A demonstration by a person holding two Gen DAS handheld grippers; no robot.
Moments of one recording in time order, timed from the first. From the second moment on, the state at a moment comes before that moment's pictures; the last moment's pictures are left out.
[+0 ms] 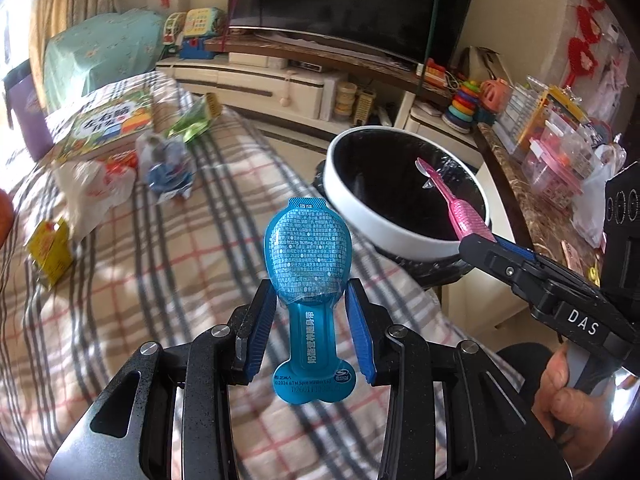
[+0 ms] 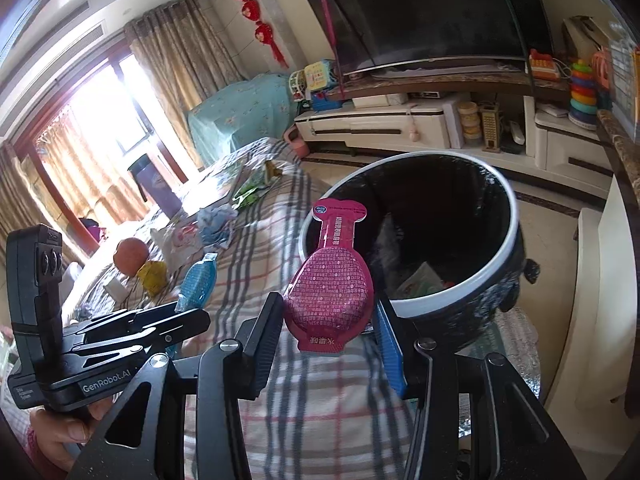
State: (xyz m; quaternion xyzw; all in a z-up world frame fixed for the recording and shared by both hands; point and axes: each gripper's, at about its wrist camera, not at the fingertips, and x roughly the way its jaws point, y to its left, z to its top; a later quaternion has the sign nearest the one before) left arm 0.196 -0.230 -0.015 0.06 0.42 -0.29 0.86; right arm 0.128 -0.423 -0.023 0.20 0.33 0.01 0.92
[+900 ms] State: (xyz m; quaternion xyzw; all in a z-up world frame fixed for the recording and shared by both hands) left arm 0.238 -0.317 -0.004 0.09 0.42 -0.33 0.84; right arm 0.153 -0.488 -0.018 0.21 0.33 -0.03 0.92
